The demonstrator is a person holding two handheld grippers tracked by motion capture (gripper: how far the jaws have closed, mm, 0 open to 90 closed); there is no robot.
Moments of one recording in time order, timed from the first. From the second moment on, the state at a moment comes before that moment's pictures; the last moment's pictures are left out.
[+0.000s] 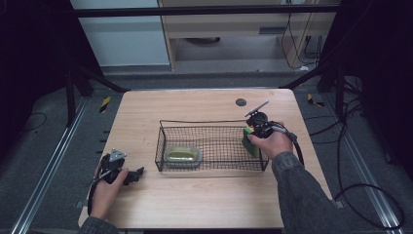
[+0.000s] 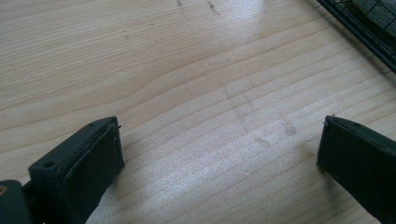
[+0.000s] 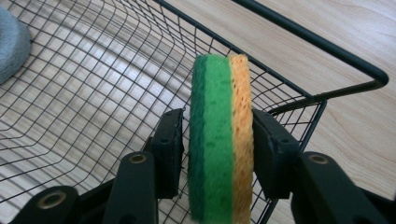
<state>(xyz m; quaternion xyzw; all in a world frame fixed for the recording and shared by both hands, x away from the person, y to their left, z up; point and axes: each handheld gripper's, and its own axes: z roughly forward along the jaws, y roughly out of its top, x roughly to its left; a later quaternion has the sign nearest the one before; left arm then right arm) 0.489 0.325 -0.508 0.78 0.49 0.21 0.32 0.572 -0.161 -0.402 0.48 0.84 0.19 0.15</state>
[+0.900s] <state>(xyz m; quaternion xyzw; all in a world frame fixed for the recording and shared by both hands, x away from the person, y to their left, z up) 0.489 0.326 -0.508 0.78 0.49 0.21 0.32 0.552 -0.128 -0.396 0.45 0.86 0.22 0.12</state>
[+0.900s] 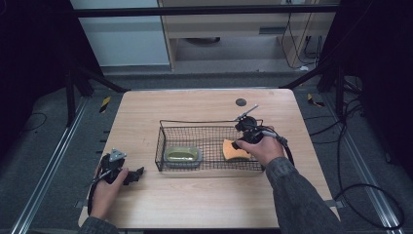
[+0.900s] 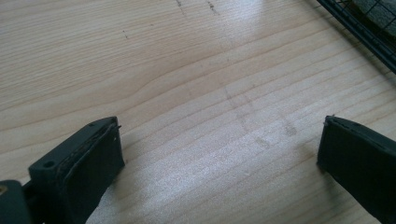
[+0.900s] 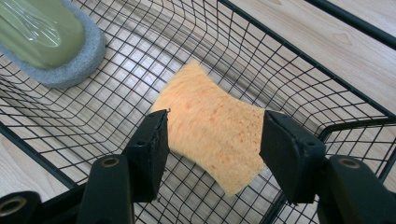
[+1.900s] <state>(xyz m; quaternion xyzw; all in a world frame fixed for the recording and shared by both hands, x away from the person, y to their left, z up) 0.490 0.325 -0.508 0.78 0.49 0.21 0.32 0.540 -0.173 -0.386 0.48 0.81 0.30 0.18</state>
